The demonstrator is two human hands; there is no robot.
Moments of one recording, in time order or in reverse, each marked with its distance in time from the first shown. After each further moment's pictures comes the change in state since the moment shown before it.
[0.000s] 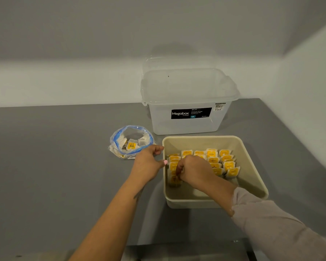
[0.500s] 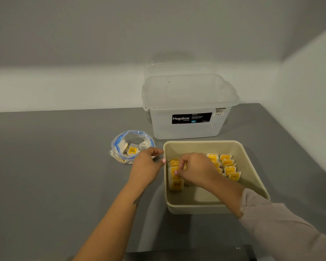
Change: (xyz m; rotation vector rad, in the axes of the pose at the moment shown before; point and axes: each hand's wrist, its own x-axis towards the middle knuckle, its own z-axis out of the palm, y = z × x) left_hand 0.001 0.003 -0.005 0.033 0.086 0.029; right_hand -0.003 -0.001 -0.021 0.202 0.072 -0.006
